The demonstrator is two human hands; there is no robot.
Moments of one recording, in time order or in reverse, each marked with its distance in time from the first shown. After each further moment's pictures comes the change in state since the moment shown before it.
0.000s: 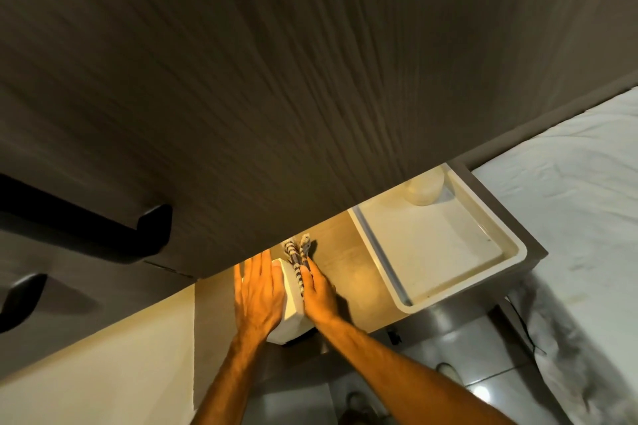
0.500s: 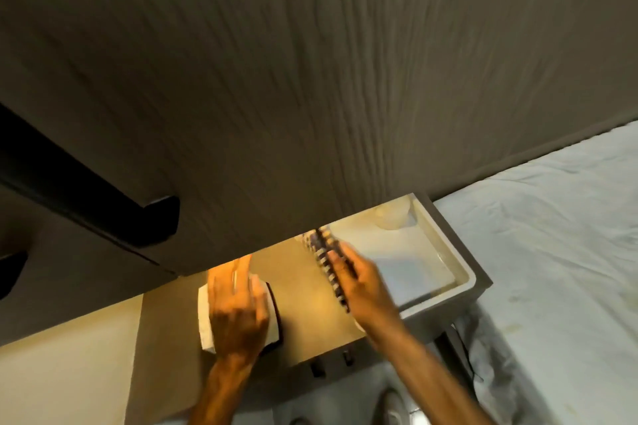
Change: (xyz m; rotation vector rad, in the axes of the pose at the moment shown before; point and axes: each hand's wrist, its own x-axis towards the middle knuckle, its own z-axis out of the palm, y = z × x) left_hand -0.036 0.064 -0.016 -0.237 0.541 0.139; right_hand -0.064 -0.098 -0.155 -0.094 -0.051 -0.235
